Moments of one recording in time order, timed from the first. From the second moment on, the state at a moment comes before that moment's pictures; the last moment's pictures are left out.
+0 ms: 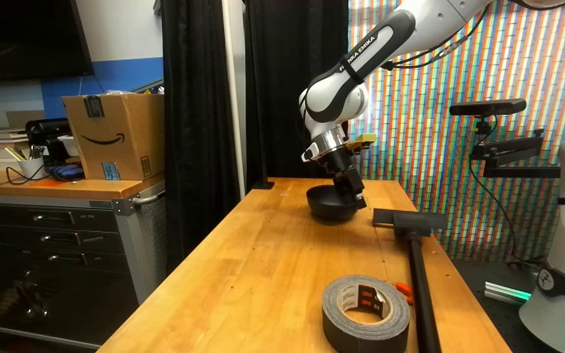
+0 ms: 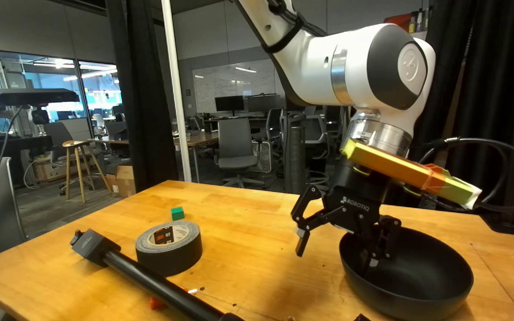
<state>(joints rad) -0.19 0.16 -0.20 -2.12 0.09 1.78 -0.87</state>
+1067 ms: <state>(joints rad) -0.19 0.16 -0.20 -2.12 0.09 1.78 -0.86</state>
